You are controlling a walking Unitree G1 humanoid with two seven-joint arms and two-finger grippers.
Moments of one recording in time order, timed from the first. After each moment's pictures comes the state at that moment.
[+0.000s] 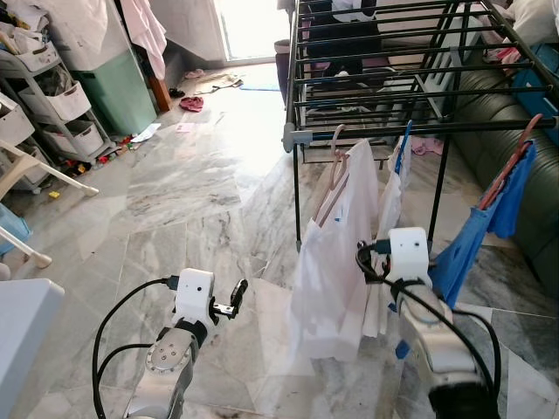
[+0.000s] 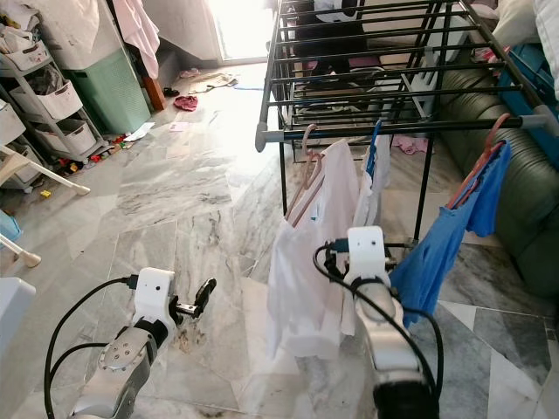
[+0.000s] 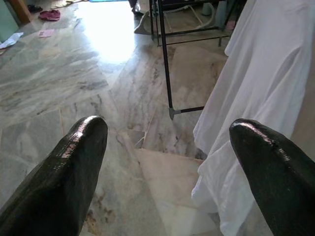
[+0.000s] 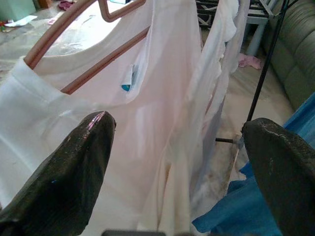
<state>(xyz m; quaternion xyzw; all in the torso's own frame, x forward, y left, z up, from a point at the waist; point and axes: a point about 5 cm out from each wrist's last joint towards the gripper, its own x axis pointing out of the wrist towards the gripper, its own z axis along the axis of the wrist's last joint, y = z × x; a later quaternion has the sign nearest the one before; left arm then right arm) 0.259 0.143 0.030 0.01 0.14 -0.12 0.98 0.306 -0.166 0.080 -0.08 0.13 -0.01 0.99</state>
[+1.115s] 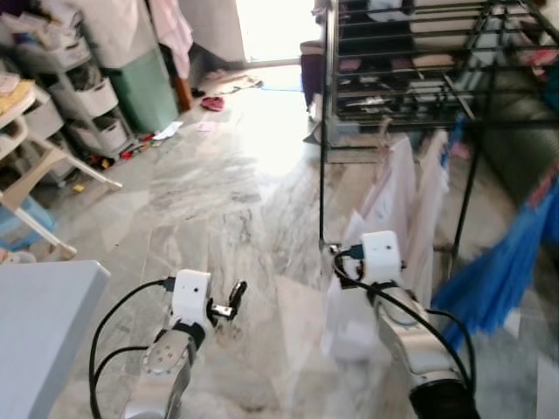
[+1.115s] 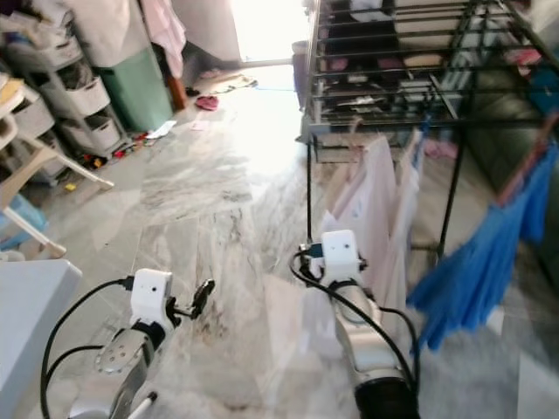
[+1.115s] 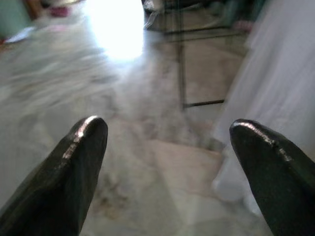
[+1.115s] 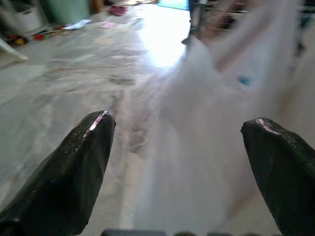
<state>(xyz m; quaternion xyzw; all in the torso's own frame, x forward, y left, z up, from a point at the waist) 0.256 0.134 0.033 -0.01 0.14 -0.14 0.98 0.301 -0.146 0.067 -0.06 0.13 0.04 0.99</state>
